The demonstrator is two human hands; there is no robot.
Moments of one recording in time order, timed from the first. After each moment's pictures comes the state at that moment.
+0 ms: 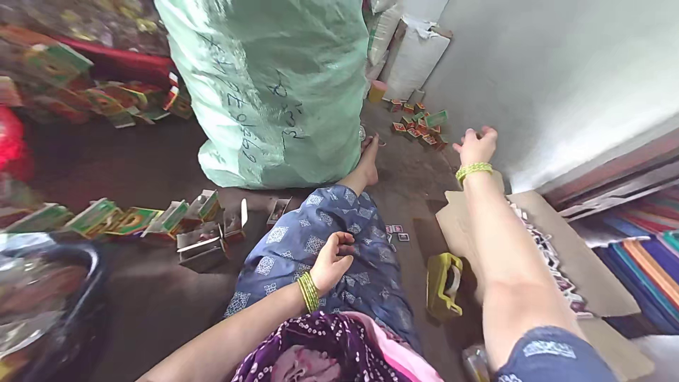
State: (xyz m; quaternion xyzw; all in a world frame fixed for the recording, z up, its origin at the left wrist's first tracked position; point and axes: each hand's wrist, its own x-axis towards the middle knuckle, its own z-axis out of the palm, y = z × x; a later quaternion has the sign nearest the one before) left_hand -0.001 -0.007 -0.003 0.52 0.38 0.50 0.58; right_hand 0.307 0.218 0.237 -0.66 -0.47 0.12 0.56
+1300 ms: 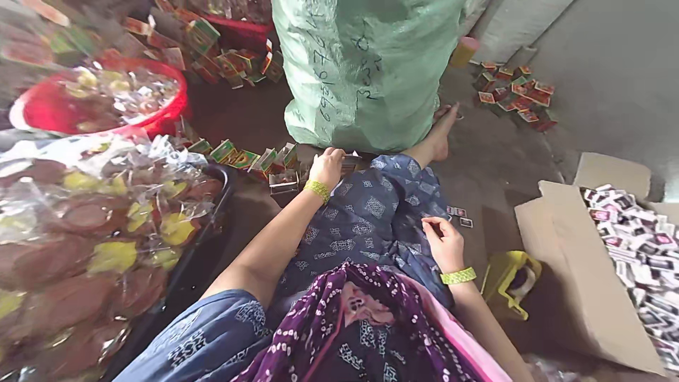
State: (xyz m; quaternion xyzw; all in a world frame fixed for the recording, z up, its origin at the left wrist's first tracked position) left_hand -0.162 0.067 0.015 0.64 0.71 0.28 0.12; right_hand 0.207 -0.001 -0.022 -0.52 -0.73 0.20 0.40
